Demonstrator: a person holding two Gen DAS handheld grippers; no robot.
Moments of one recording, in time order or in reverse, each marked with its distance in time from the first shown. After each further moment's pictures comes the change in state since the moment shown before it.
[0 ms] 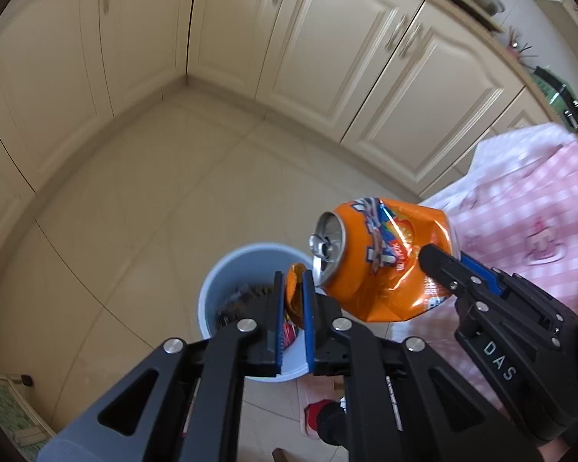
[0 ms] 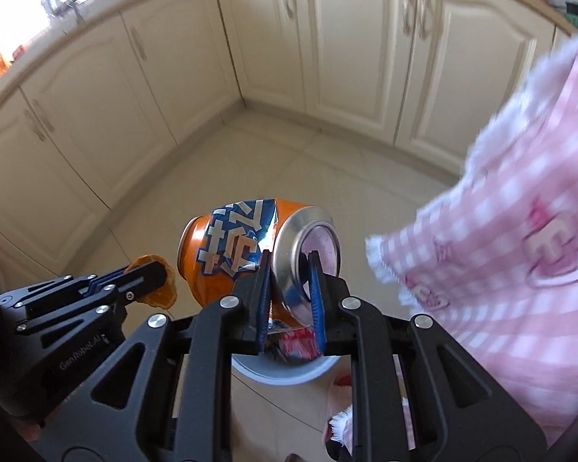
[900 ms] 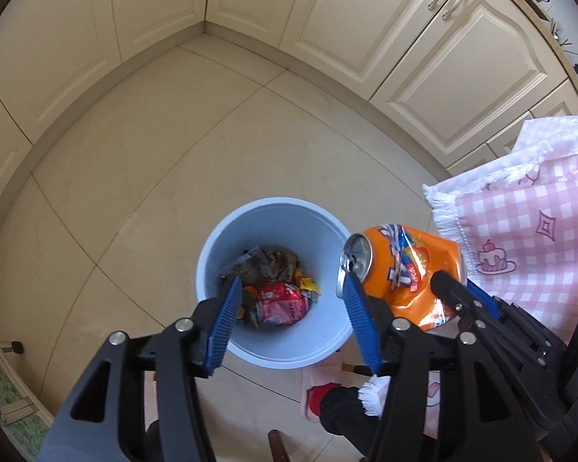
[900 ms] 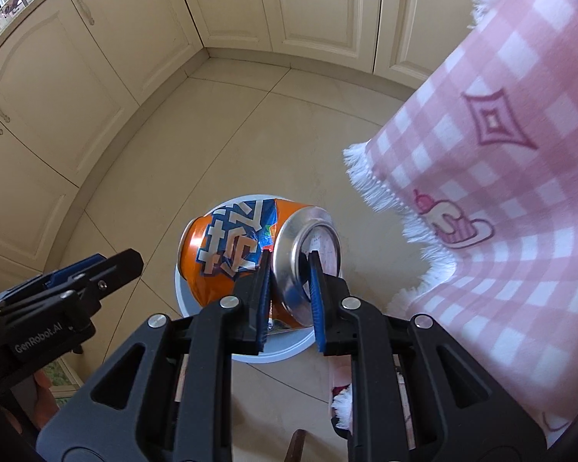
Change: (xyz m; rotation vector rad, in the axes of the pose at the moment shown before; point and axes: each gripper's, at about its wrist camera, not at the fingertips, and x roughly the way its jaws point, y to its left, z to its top) left arm 0.065 0.023 -0.014 -0.077 0.143 0.060; right arm 0.080 -0.032 -0.035 0.103 0.172 -0.037
